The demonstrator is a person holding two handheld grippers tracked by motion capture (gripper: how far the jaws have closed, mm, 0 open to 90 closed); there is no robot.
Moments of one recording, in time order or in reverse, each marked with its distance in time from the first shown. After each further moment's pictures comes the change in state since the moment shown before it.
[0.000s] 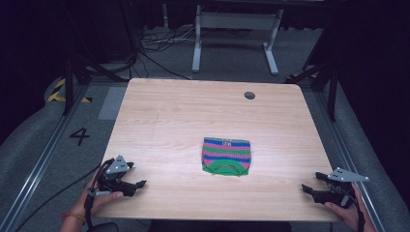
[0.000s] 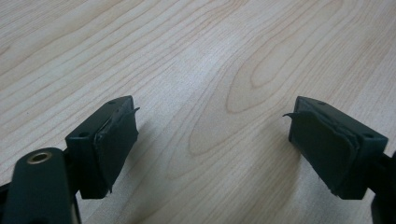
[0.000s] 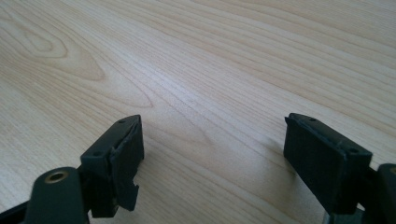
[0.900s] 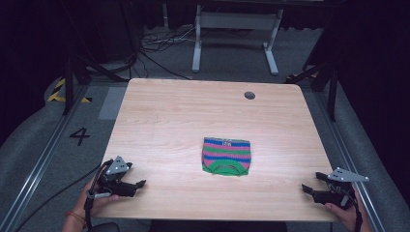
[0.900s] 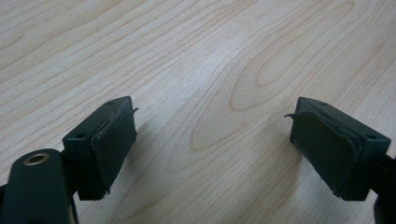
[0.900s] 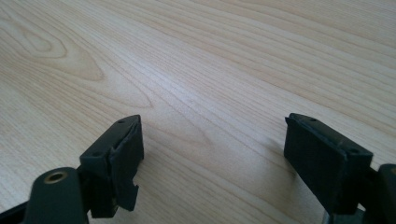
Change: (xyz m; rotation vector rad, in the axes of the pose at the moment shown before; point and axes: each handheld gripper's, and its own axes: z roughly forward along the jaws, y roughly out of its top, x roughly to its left) left arm -0.003 -0.001 -0.001 0.001 0.037 -0.036; right arm 0.000 0.000 0.000 0.001 -0.002 0.001
